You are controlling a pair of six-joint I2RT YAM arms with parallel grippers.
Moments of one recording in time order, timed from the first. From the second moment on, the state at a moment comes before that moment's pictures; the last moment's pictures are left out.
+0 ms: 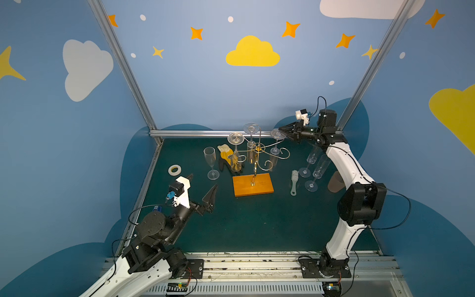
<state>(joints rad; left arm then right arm) -0.85 0.40 0.69 -0.14 -0.39 -0.03 0.13 1.87 1.80 -0.31 -1.07 0.88</state>
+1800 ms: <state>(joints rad) -0.85 0.37 0.69 -0.16 -0.37 -0.03 0.09 1.72 1.61 -0.08 -1.02 1.19</state>
